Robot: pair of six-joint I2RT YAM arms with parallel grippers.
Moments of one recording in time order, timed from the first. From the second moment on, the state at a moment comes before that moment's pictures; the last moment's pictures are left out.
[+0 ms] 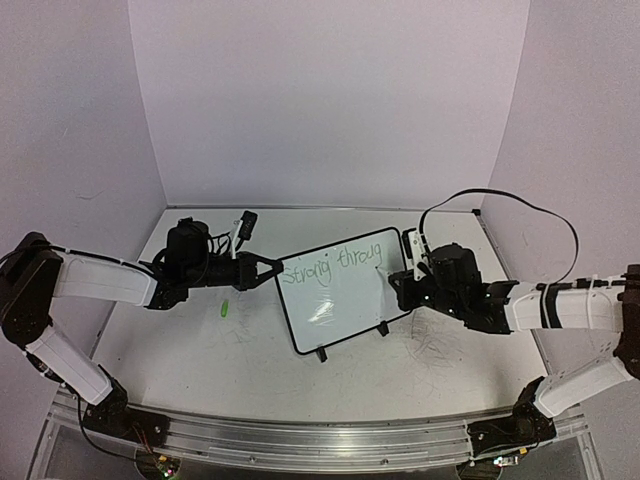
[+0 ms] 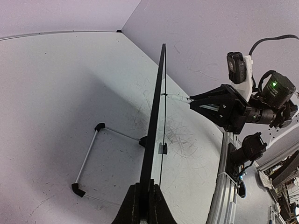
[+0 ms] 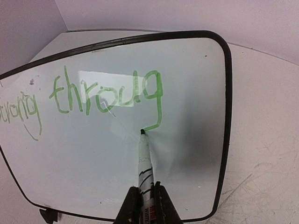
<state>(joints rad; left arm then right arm) -0.62 1.51 0.71 0.52 0.56 -0.44 0.76 1.34 0.66 0.19 0.21 0.28</state>
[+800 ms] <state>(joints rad) -0.63 1.50 0.71 0.51 0.56 -0.42 0.71 1.34 0.73 0.19 0.24 0.25</state>
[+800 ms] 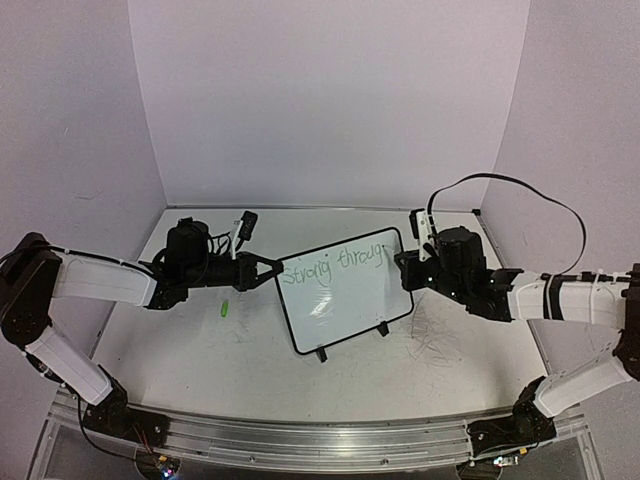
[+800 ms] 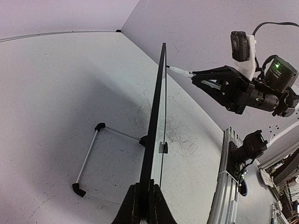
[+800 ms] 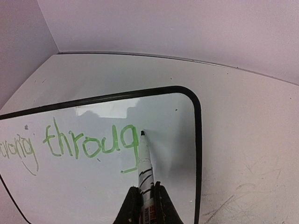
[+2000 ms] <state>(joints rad) -0.63 1.50 0.71 0.51 0.55 -0.42 0.71 1.38 0.76 0.22 0.25 0.24</state>
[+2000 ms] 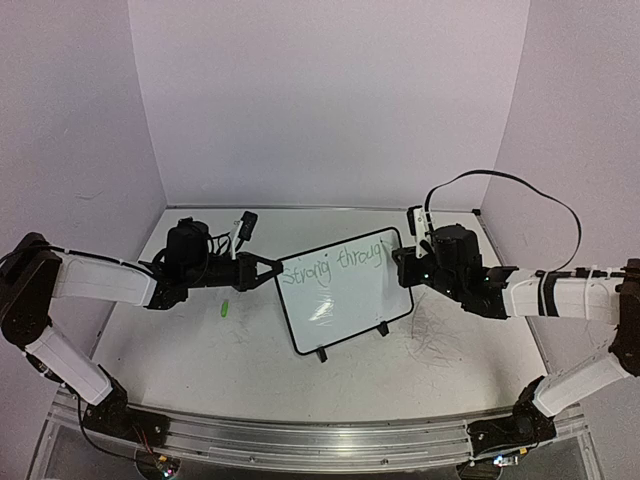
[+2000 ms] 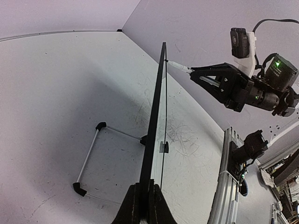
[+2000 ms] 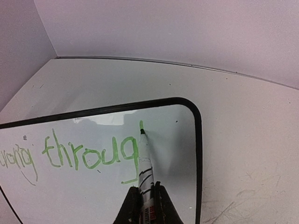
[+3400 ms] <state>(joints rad) -0.63 1.50 0.71 0.51 0.55 -0.42 0.71 1.38 0.74 0.23 0.25 0.28</state>
